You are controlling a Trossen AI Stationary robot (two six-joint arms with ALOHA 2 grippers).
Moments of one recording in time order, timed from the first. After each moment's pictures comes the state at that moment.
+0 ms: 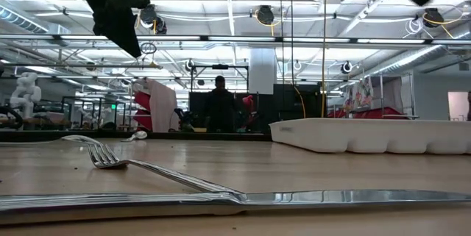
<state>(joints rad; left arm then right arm) 0.21 1.00 0.91 -0.87 -0.30 -0.33 0.54 1.41 1.16 -1.36 -0.07 1.51</state>
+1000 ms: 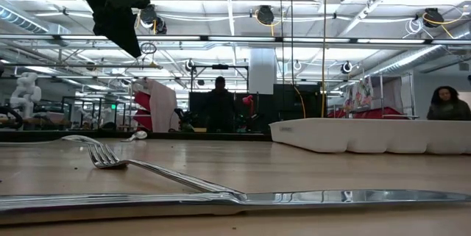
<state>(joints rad) 0.21 1.00 0.91 -0.87 -0.28 -0.33 0.77 1.41 0.61 -0.84 -0.16 1.83</state>
